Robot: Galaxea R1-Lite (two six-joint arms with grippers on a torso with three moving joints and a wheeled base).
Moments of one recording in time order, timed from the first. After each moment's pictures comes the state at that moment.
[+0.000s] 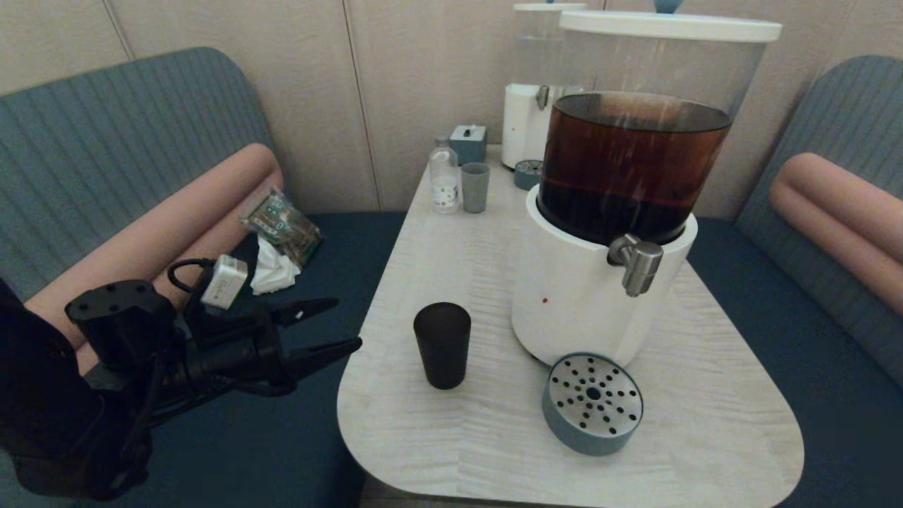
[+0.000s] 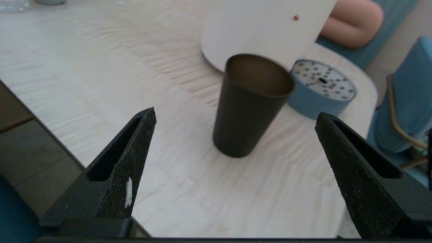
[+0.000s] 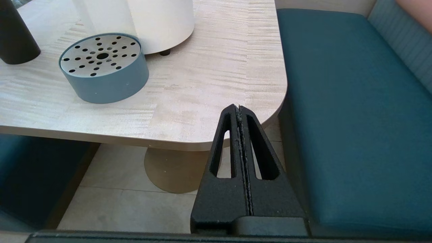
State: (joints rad) left arm 0.01 1.96 -0.46 -1.52 -1.01 -0.10; right arm 0.00 0.00 0.00 0.01 0.00 0.04
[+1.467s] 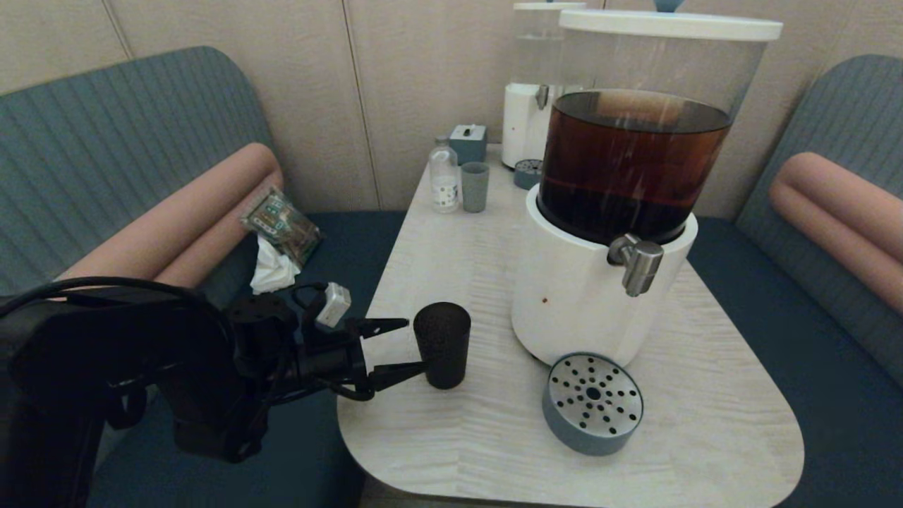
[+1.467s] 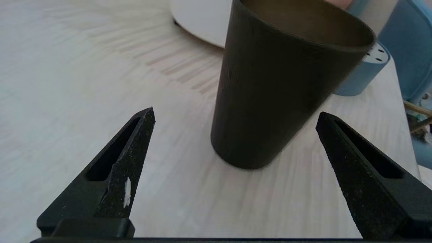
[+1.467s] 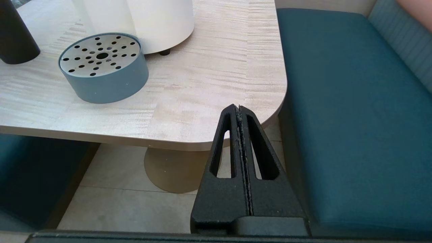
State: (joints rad) left arm -0.17 2.31 -0.73 -1.52 -1.00 -0.01; right arm 0.00 0.00 0.00 0.01 0.00 0.04
